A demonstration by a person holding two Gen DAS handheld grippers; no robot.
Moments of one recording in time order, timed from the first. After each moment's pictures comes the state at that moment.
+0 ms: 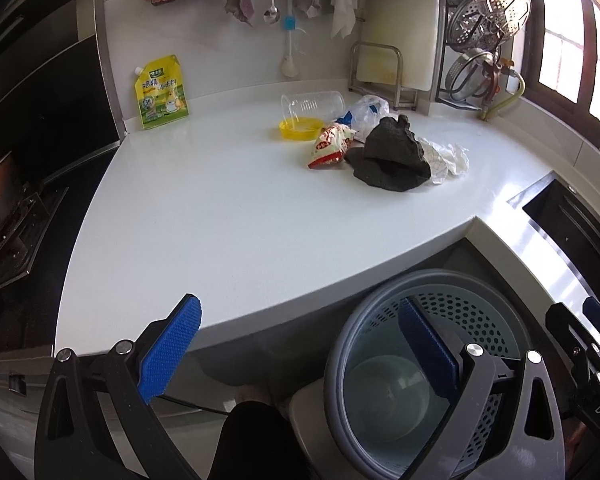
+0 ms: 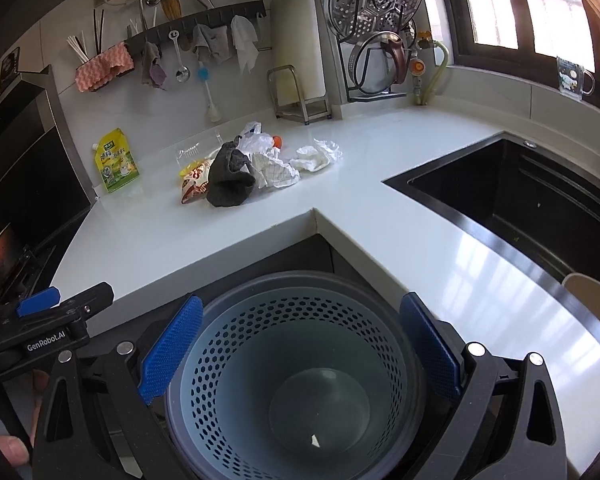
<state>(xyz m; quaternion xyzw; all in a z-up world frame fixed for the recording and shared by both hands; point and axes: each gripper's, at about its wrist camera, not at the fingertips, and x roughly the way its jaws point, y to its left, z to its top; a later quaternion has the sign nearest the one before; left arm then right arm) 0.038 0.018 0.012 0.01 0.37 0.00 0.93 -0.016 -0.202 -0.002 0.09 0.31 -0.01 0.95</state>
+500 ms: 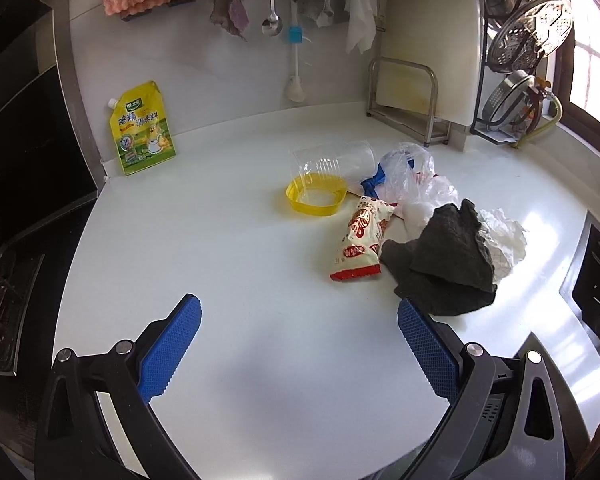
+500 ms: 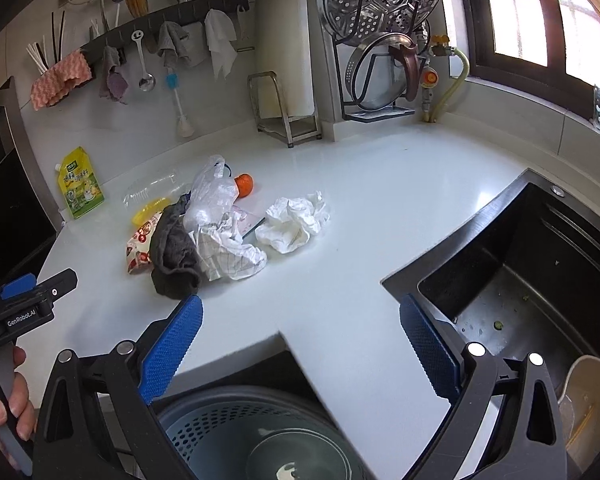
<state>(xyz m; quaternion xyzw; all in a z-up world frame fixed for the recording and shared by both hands) 0.192 0.021 0.032 0.03 0.36 0.01 0.93 0.135 -0.245 0.020 0.08 0.34 -0.02 0.94</state>
